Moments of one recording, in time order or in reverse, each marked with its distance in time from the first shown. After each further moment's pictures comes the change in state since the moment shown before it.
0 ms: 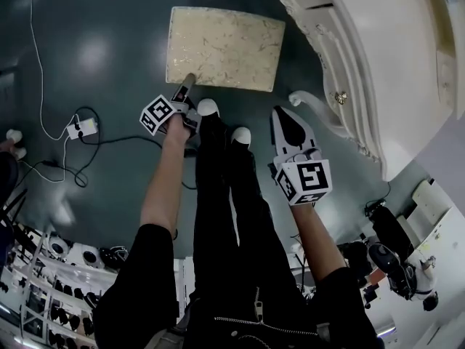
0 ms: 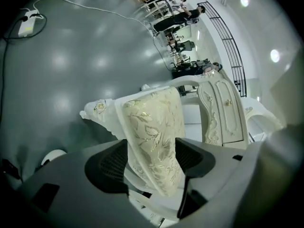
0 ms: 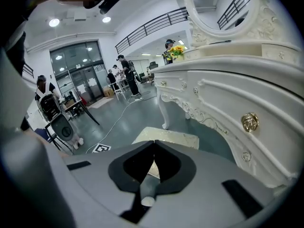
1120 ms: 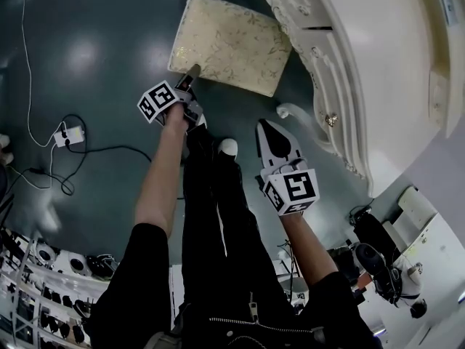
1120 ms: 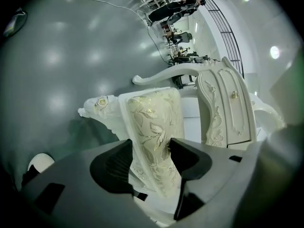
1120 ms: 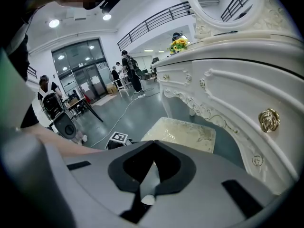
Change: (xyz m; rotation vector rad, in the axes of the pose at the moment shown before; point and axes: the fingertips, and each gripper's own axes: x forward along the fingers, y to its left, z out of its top) left arm 0.077 -0.045 0.002 0.034 0.087 -0.037; right arm 0.024 -0.002 -0.003 -0.009 0.044 0.044
